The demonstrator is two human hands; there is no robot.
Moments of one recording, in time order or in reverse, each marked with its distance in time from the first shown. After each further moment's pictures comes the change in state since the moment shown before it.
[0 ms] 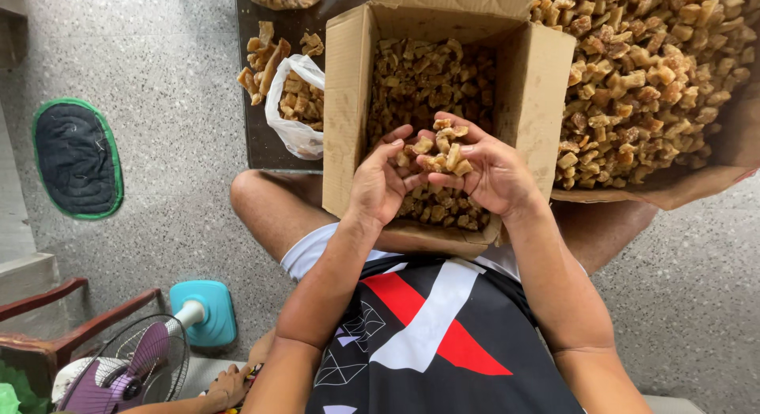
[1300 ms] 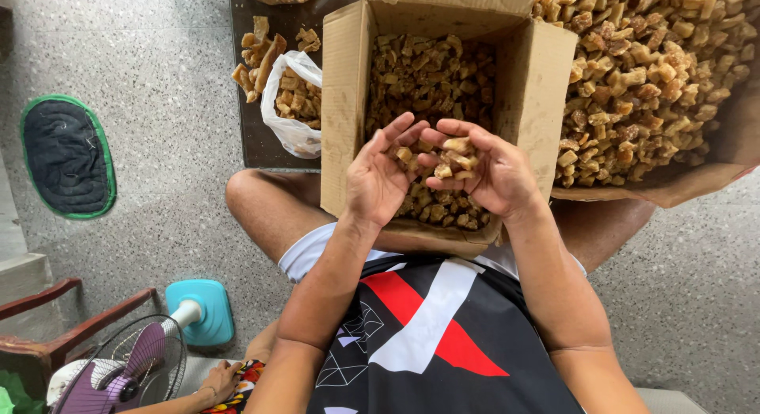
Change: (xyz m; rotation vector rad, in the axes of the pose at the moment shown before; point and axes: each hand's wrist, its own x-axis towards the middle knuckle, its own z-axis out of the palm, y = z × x) left_hand -0.008 0.007 0.004 -0.162 -0.310 0.091; right_hand 0.000 0.006 -0.012 0.001 0.101 -0.015
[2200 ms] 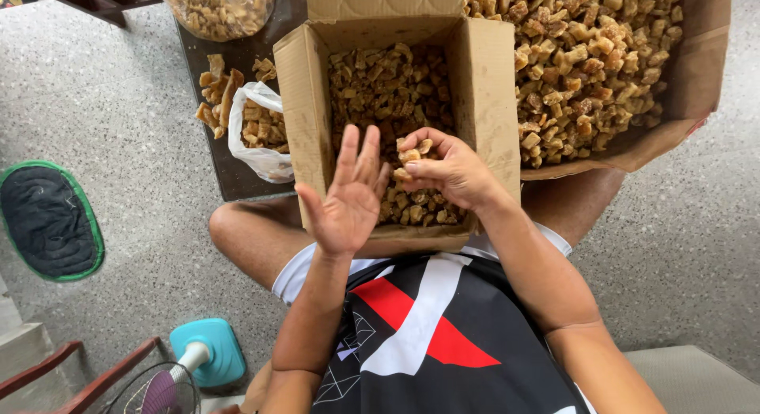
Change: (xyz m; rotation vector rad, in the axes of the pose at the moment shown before) left_hand -0.024 0.002 0.008 0.266 -0.332 0.111; right_hand 0.005 0.018 -0.013 -0.194 0.031 -0.042
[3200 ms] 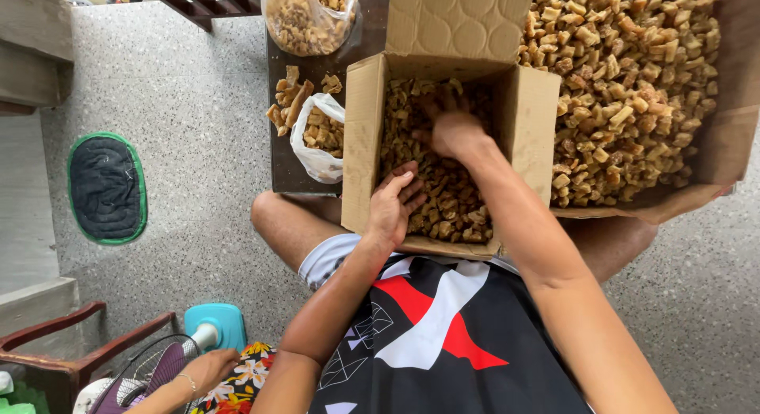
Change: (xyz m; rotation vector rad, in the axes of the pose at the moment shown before) left_hand 0.009 -0.037 -0.041 0.096 0.740 -0.261; right_hand 0.123 -0.039 0.040 -1.903 0.208 -0.004
